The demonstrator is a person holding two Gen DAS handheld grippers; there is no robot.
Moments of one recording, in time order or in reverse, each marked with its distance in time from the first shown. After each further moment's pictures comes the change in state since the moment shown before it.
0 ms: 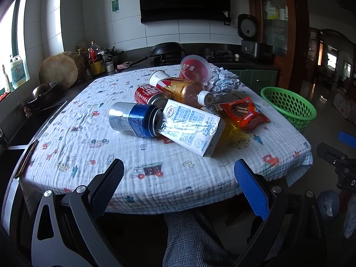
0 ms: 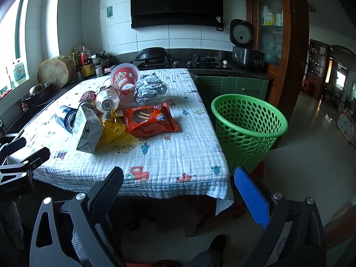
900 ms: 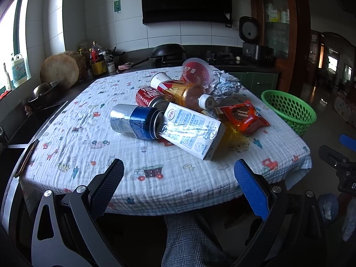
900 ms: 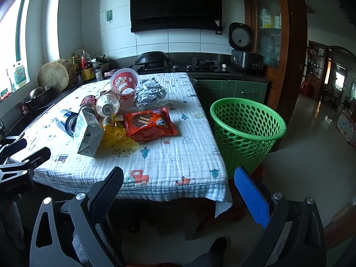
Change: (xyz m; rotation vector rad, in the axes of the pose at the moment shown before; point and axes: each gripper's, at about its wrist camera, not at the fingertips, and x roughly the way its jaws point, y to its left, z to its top) left arm -0.003 0.001 0.003 -0.013 -0.009 0.000; right arm -0.006 -0.001 0.001 0.005 -0.027 -0.002
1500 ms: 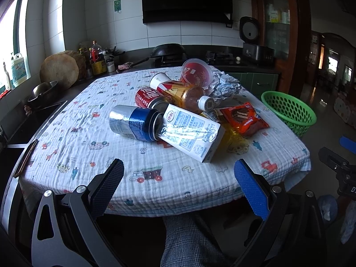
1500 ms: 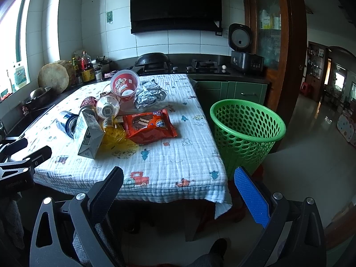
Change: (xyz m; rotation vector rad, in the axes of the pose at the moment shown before) left arm 0.000 -0.001 0.004 -0.004 0.002 -0.003; right arm 0.000 0.000 0.002 0.000 -0.006 -0.001
